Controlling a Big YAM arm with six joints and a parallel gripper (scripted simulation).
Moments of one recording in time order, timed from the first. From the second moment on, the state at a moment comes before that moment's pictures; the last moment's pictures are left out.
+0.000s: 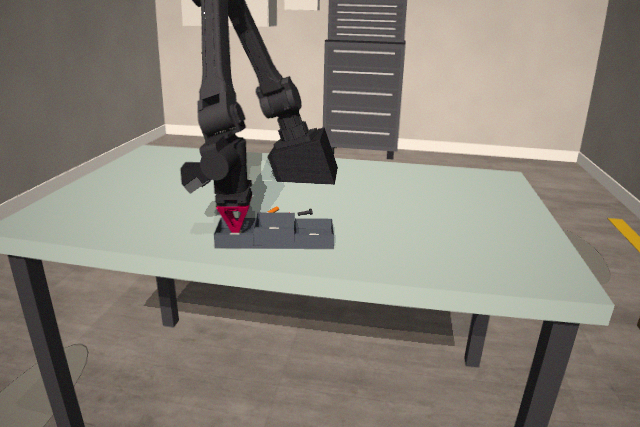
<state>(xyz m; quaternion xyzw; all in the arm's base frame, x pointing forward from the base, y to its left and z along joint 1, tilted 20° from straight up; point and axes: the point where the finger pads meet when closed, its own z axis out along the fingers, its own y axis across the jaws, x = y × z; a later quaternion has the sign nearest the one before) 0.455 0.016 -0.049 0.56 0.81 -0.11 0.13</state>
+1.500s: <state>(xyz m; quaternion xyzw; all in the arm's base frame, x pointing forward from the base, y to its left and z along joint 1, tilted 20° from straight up) 0.450 0.024 -0.014 0.56 0.81 -0.12 0.12</state>
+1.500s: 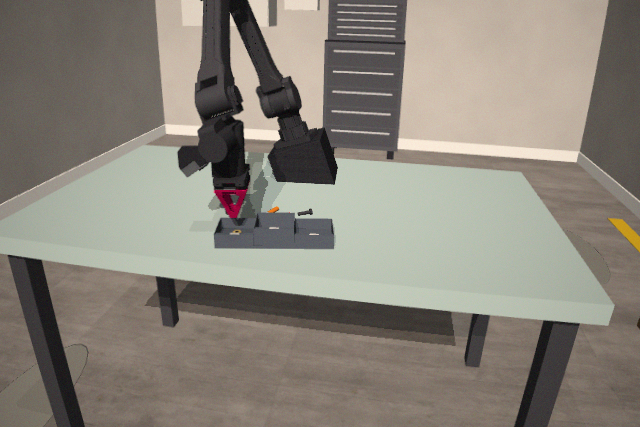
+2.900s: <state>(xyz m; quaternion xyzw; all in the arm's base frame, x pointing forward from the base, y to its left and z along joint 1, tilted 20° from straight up) 0.452 0.032 0.002 0.56 0.81 -0.11 0.13</state>
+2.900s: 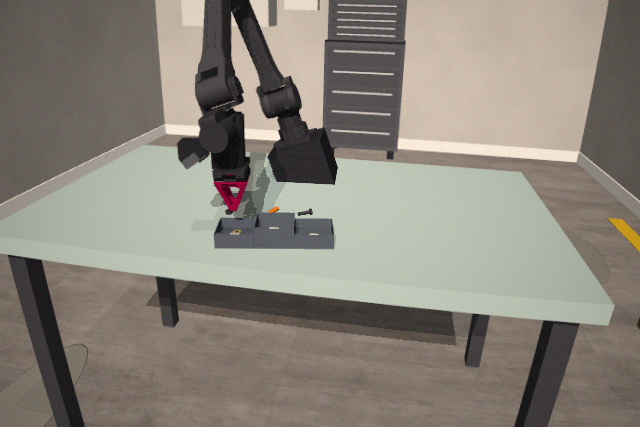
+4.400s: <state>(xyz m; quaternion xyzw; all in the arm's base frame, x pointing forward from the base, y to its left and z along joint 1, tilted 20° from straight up) 0.365 0.041 -0.016 0.43 0.89 -0.15 0.09</state>
